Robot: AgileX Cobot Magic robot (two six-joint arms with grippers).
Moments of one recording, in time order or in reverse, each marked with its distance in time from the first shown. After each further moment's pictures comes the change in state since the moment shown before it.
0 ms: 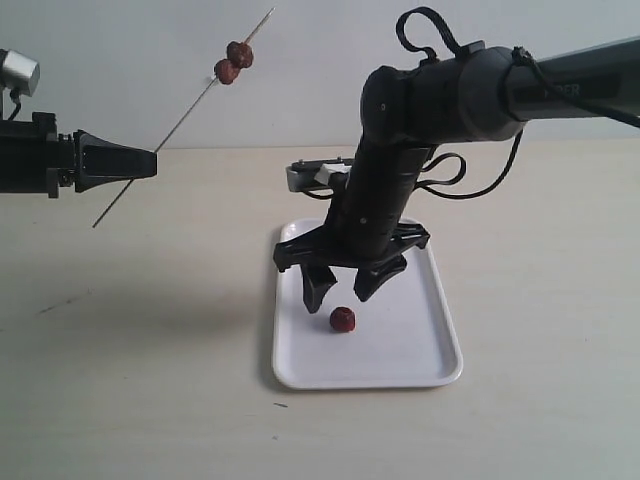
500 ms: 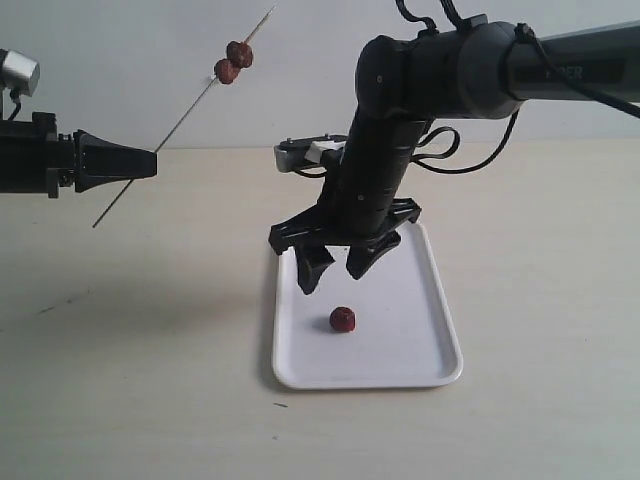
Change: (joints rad) left arm 0.000 0.000 0.000 0.000 0.000 0.000; right arm 0.000 0.000 -0.084 -0.010 0.065 -0.076
